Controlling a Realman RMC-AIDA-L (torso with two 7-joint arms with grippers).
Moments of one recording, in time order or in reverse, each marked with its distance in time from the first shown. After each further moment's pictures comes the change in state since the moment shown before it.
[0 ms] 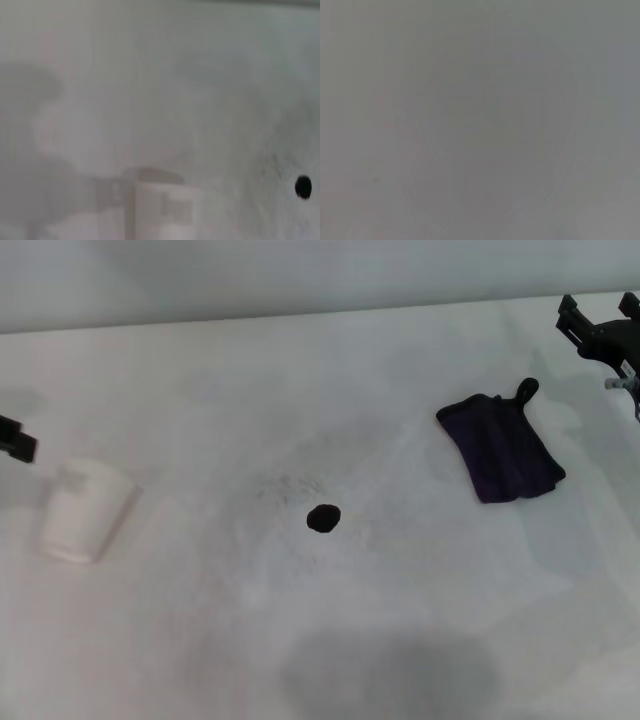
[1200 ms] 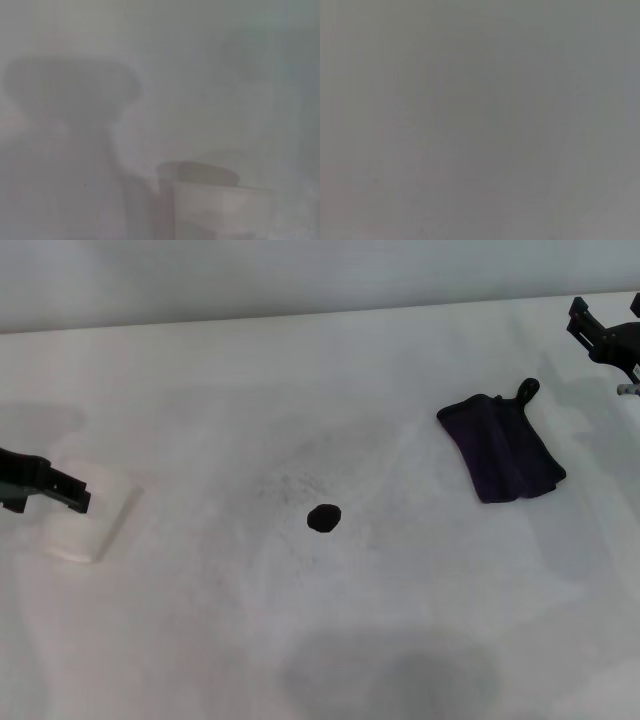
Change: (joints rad) left arm 0.010 -0.186 0.061 -0.063 0.248 0.262 0.035; right arm -0.031 -0.002 -0.026 -0.021 0.000 0.033 0.001
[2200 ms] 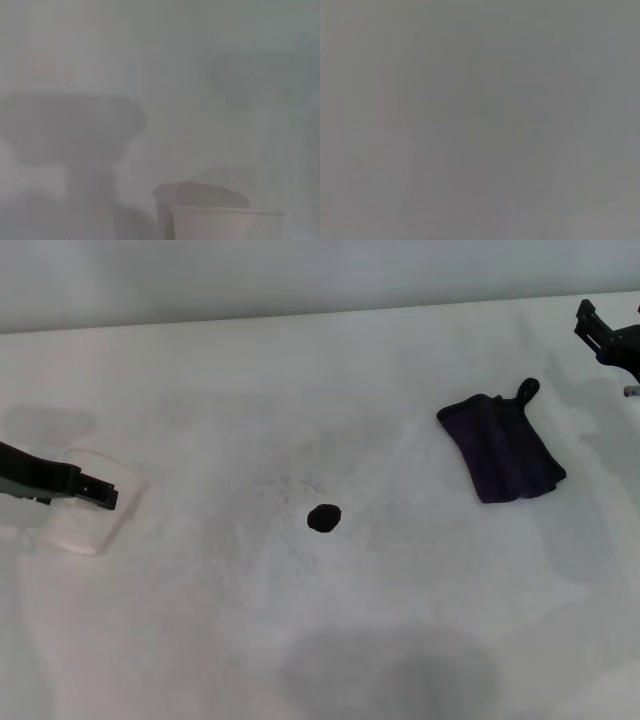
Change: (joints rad) left arm 0.023 -0.033 0.004 -0.117 -0.041 0.216 0.121; right arm -0.010 -0.003 0.000 -0.011 0.000 -0.009 -0.001
